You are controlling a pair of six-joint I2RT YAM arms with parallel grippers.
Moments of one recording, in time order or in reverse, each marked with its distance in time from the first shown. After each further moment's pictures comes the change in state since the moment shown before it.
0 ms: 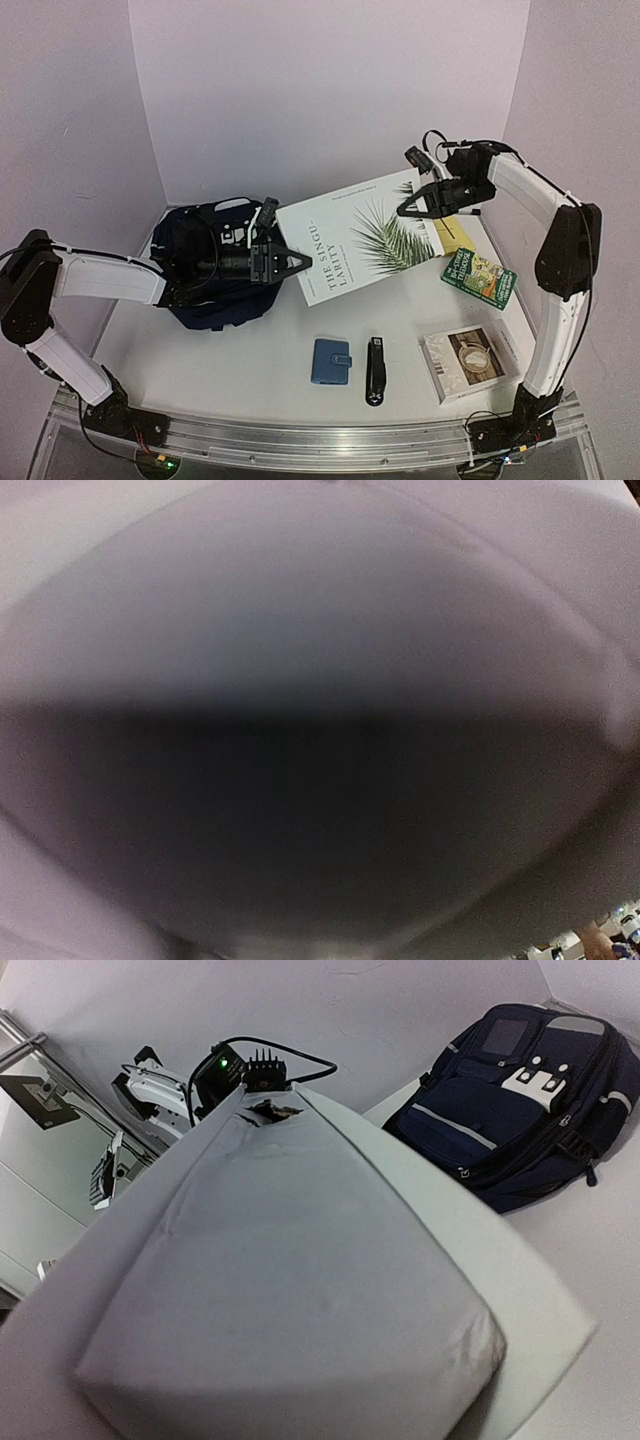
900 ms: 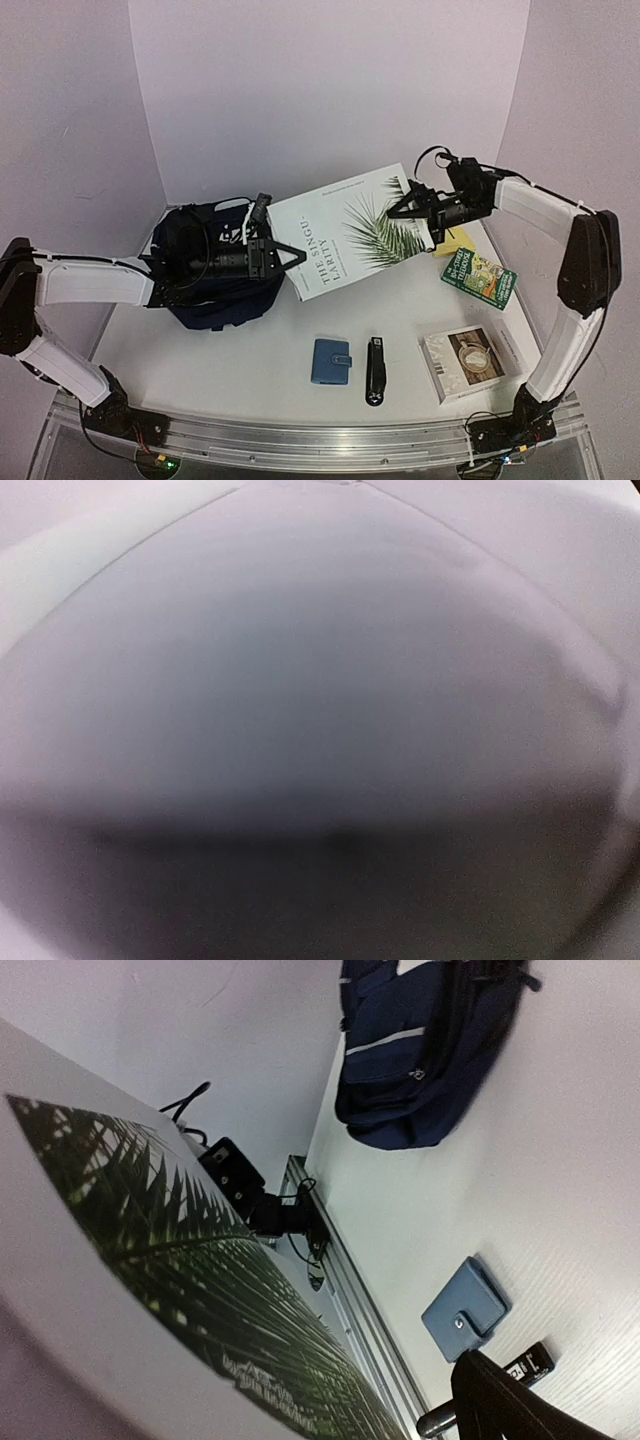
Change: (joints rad) left arm -0.014 -0.092 -0.001 -0.110 -0.137 -0.024; right arm 0.024 -0.158 -0.337 0.479 0.110 0.943
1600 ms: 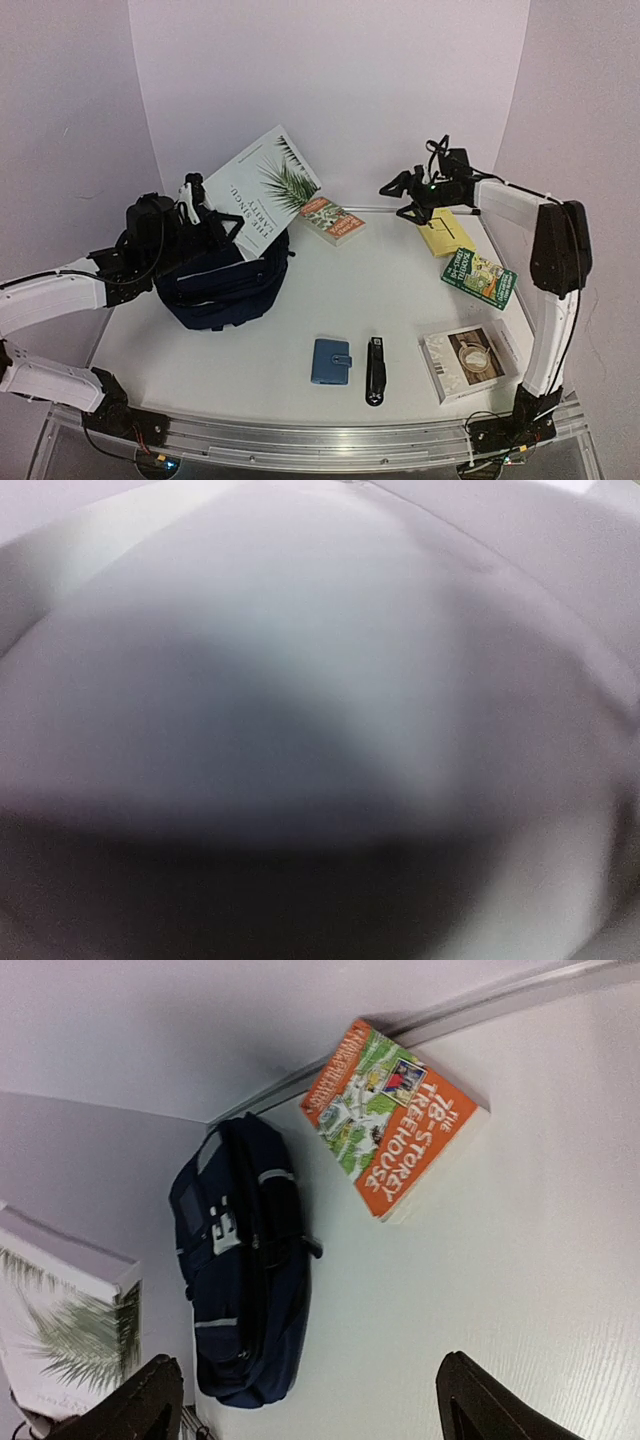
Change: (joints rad) left arm 0.052 -0.291 -0.008 -0.392 -0.643 0.045; right arm -0.019 0.154 0.074 0.579 0.630 0.529
